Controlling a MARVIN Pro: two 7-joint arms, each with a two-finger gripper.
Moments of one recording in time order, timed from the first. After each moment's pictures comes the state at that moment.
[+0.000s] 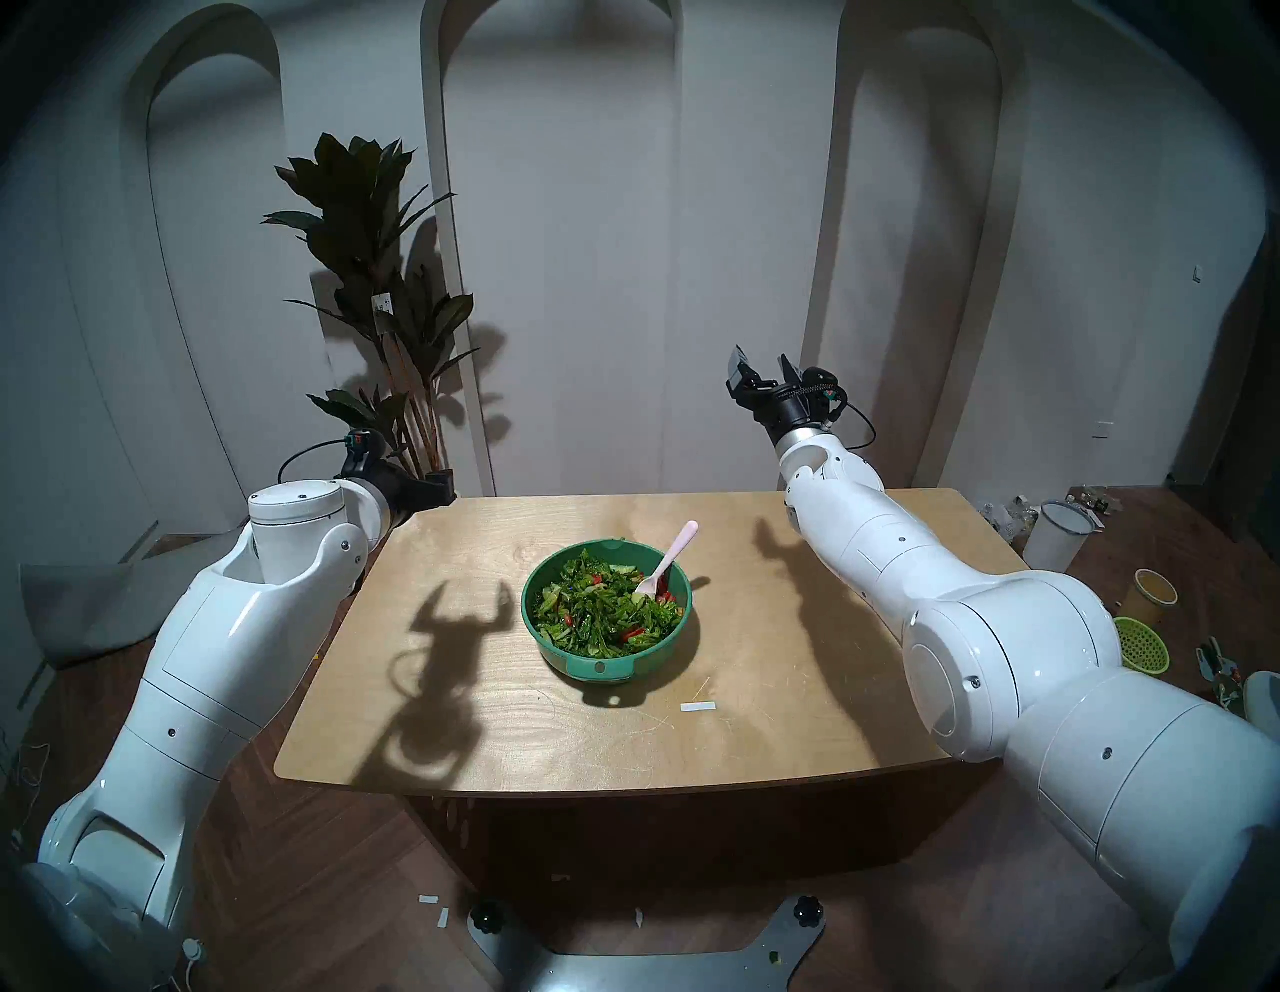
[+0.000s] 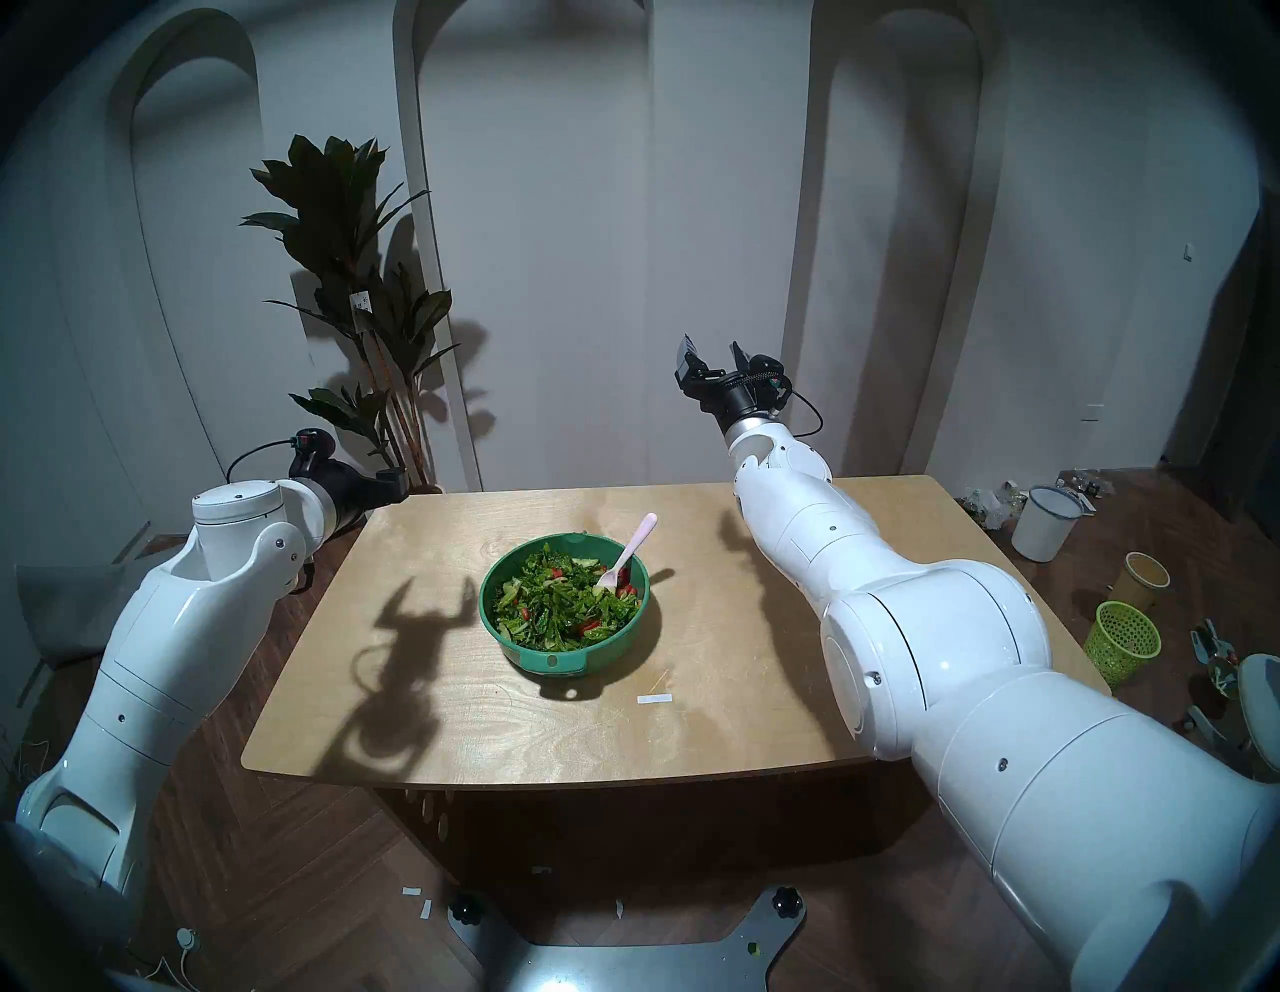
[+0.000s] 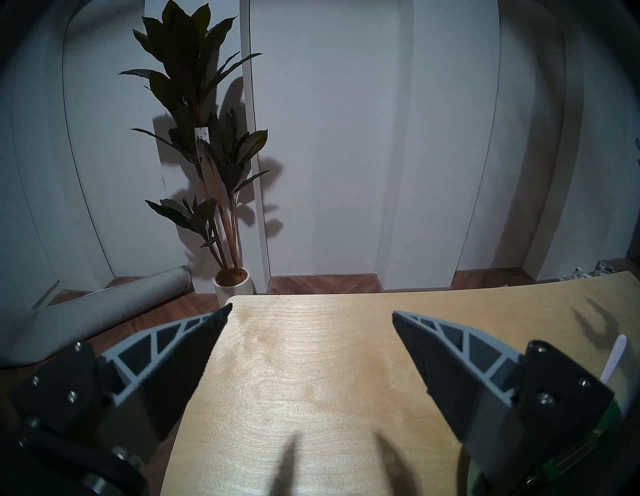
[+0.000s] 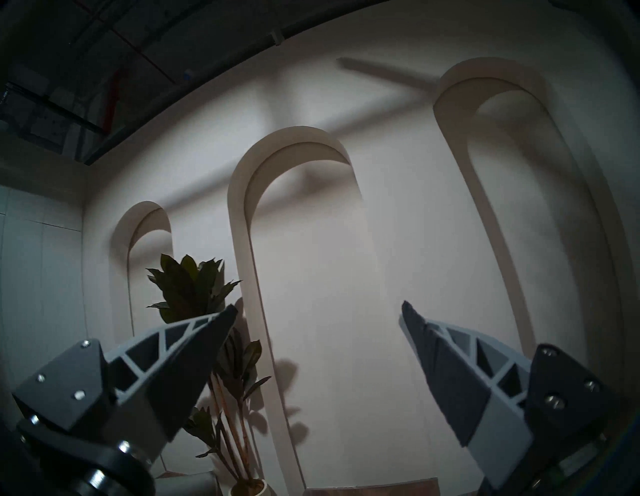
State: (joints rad) left arm 1.23 -0.89 -1.34 -1.66 -0.81 0.56 0.32; right arm -0.52 -1.50 1.35 -0.33 0.64 -0.49 0.38
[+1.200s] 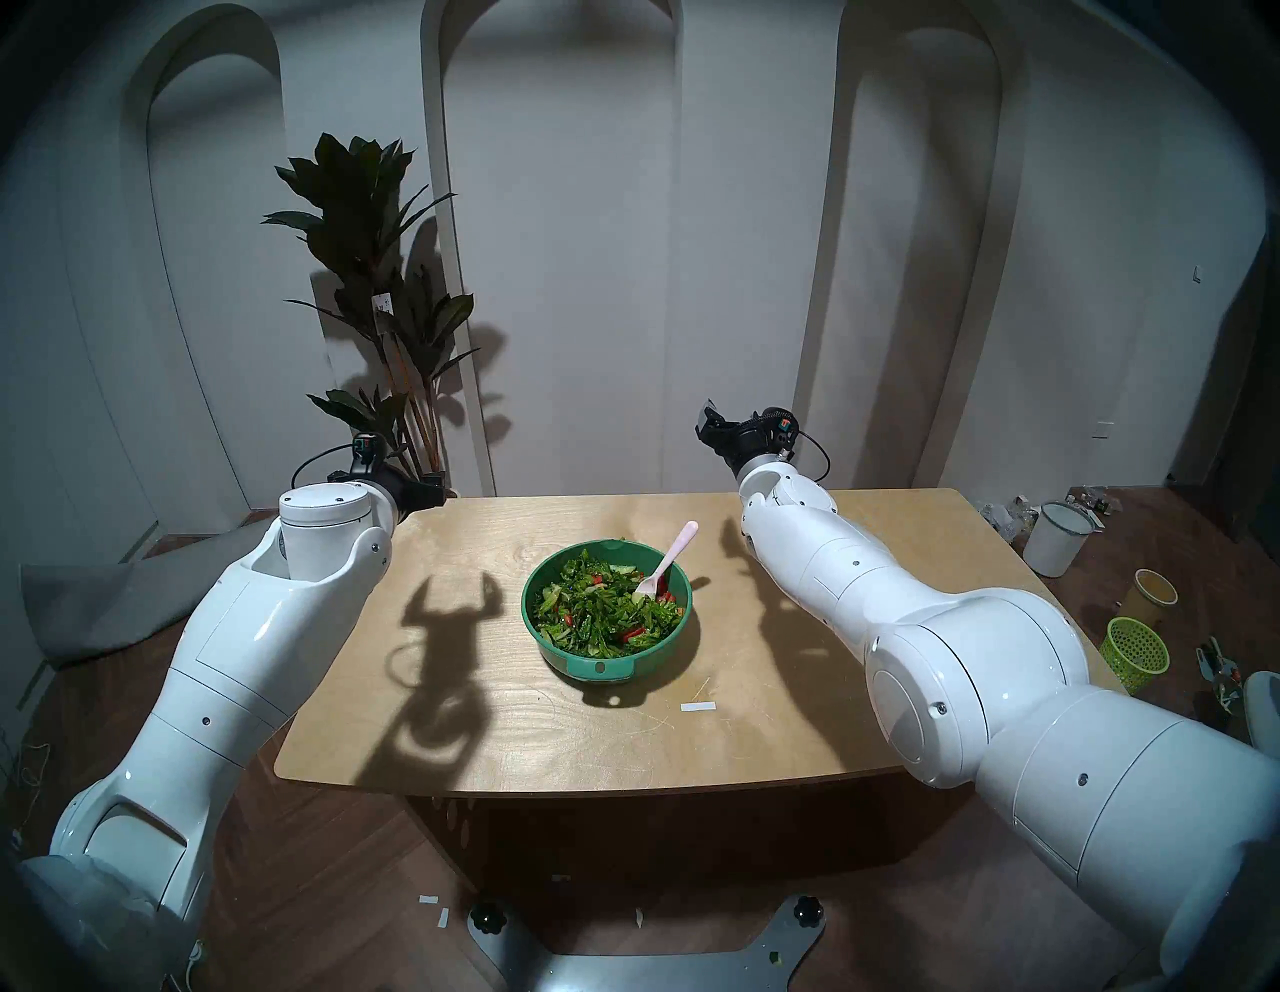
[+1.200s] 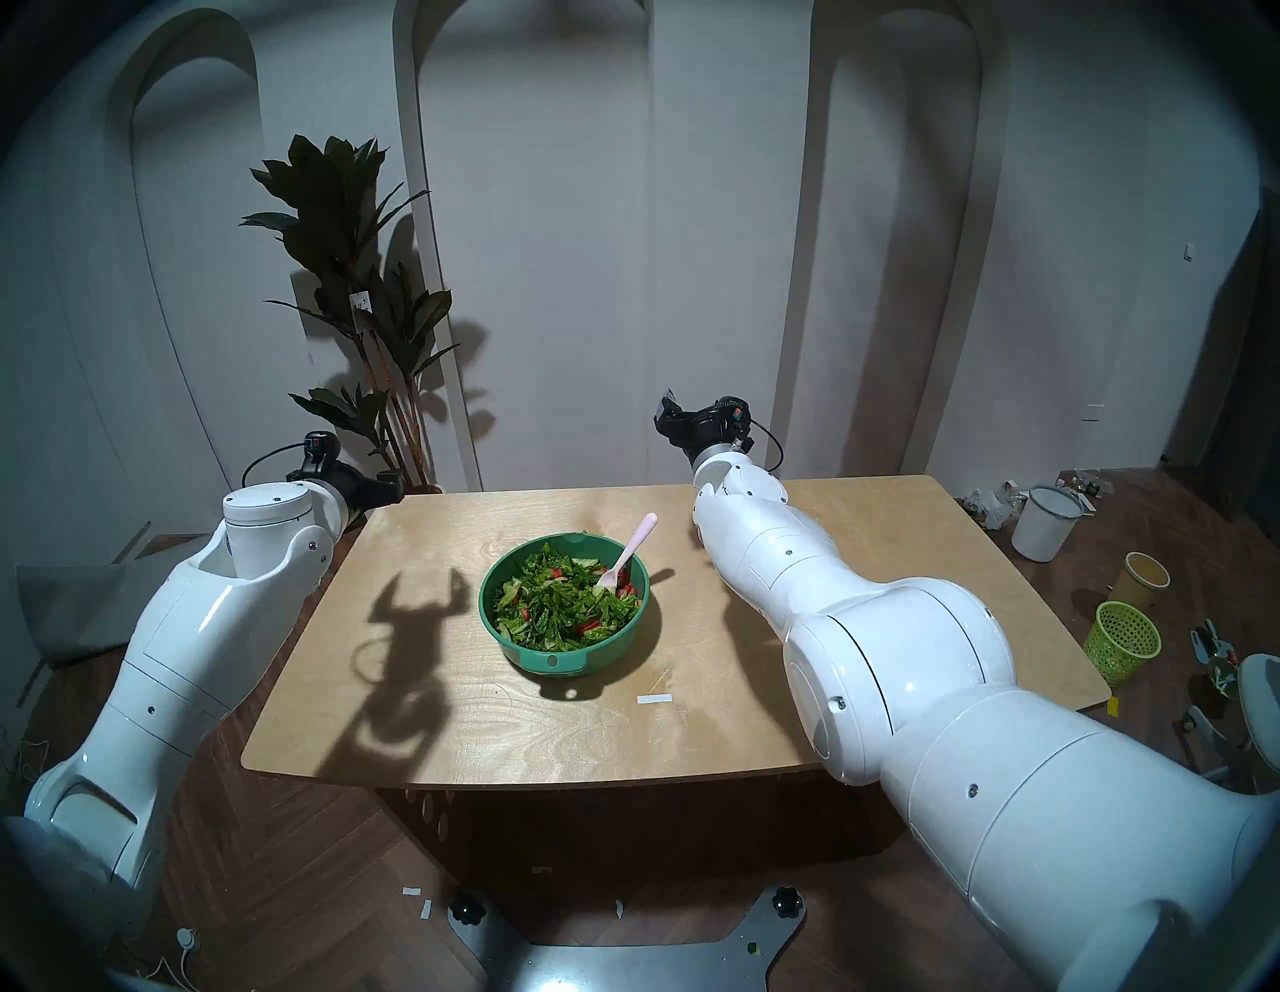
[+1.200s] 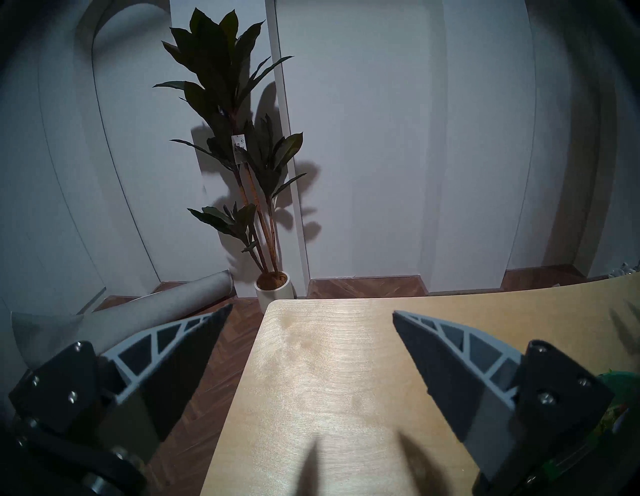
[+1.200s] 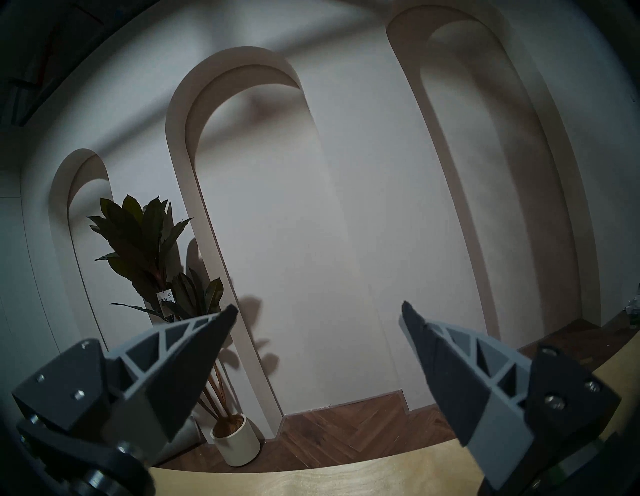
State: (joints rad) left arm 1.16 -0.93 -1.28 -1.54 -0.71 0.52 0.42; right arm -0.56 -1.59 1.31 -0.33 0.57 -0.35 0.13
